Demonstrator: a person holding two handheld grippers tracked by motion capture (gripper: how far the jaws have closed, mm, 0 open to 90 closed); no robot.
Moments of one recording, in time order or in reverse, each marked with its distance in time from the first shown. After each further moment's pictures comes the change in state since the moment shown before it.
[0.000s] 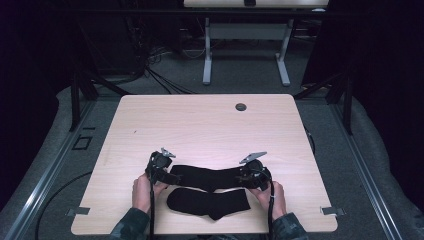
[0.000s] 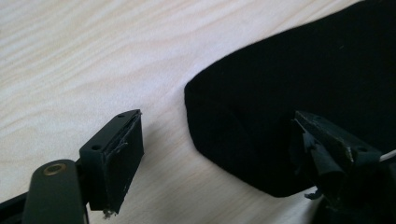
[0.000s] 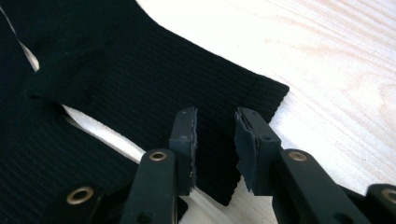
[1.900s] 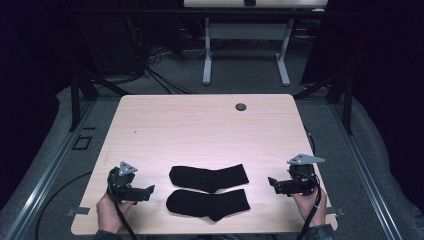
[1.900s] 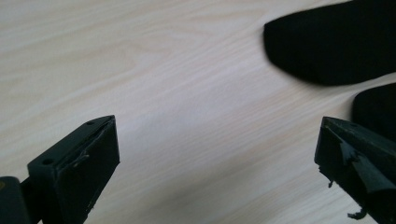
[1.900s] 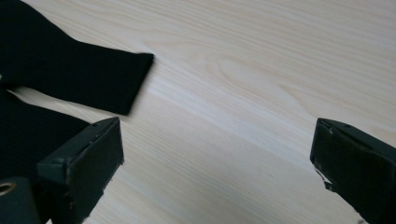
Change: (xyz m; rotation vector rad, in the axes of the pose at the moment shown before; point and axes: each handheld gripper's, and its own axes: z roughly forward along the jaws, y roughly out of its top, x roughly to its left) left arm 0.034 -0.087 -0.072 -0.163 0.092 -0.120; right arm -0.057 -0.060 -0.096 -0.189 -0.150 0.135
